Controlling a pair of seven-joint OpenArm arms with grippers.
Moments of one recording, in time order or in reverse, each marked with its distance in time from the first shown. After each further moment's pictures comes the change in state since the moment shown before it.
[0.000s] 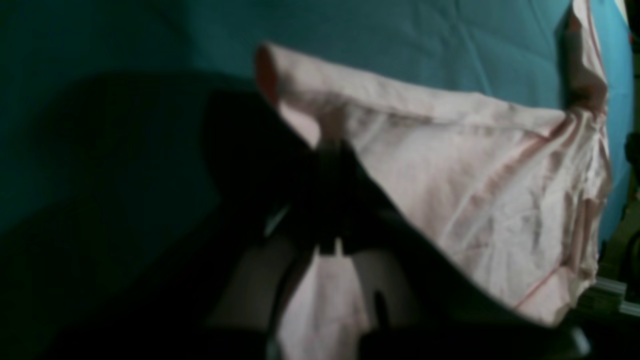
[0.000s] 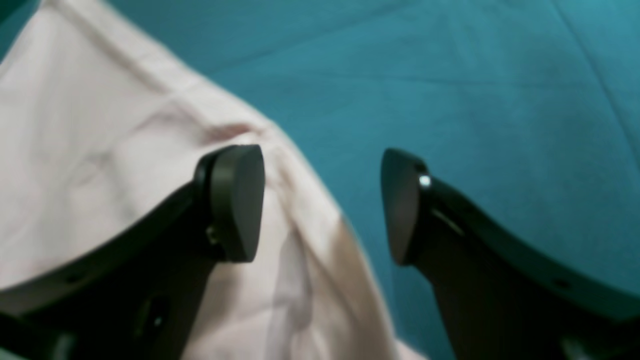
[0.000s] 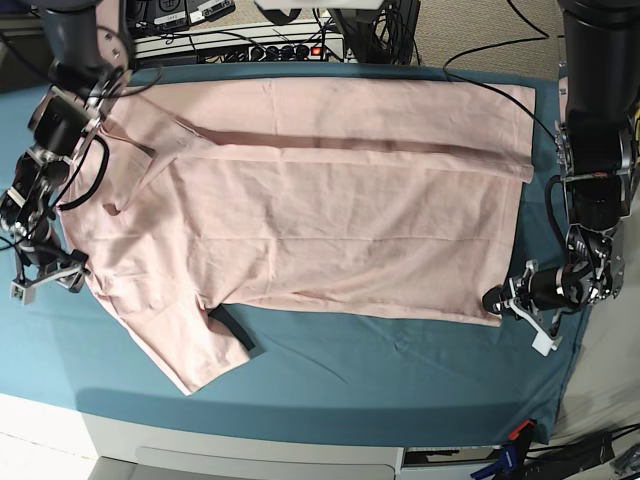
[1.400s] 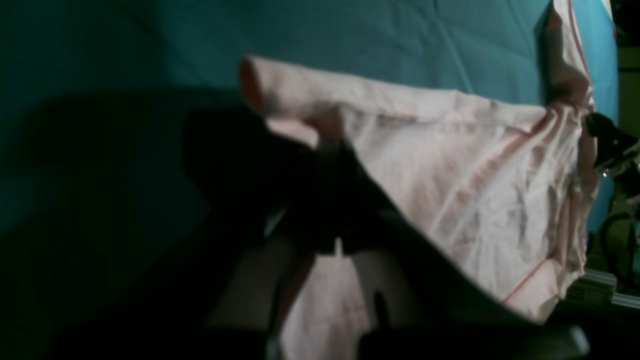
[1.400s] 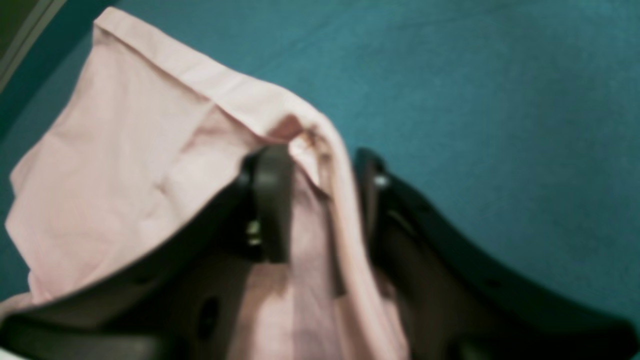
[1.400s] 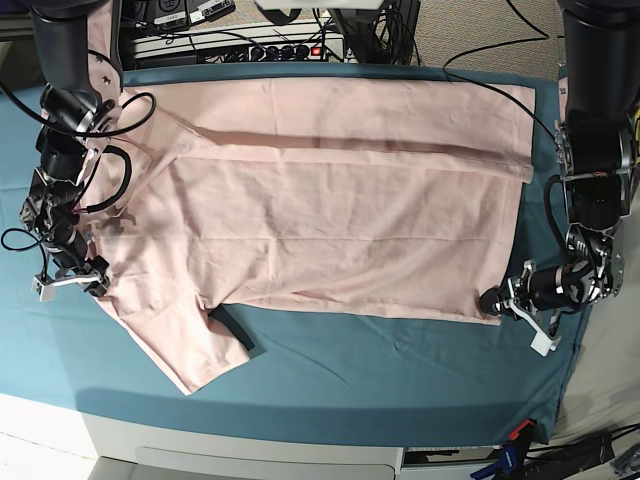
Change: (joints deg) left arm 0.2 0.0 0.0 0.0 -2.1 -1.5 0.6; right arm 6.4 -0.8 0.2 -21.2 5.8 3.9 10.6
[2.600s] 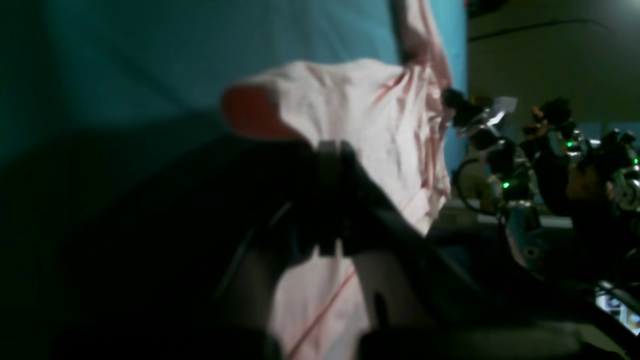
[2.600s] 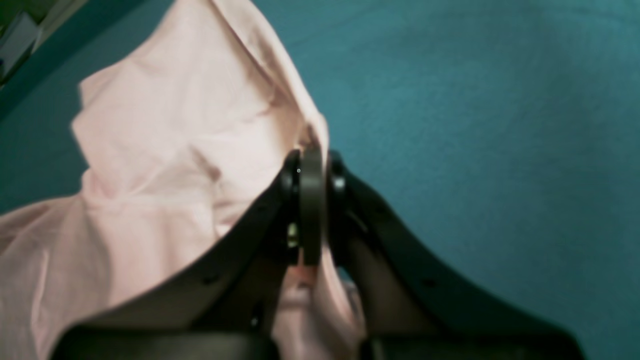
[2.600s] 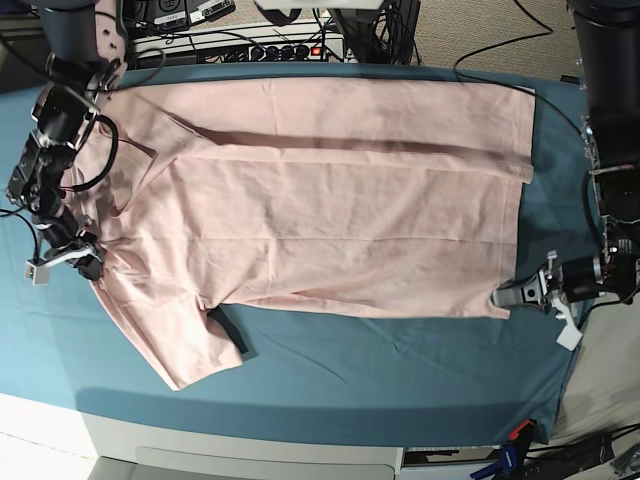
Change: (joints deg) left arm 1.5 -6.9 0.0 0.1 -32.1 -5.9 27.3; right arm -13.2 0.9 -0.3 20.8 13.4 11.0 -10.3
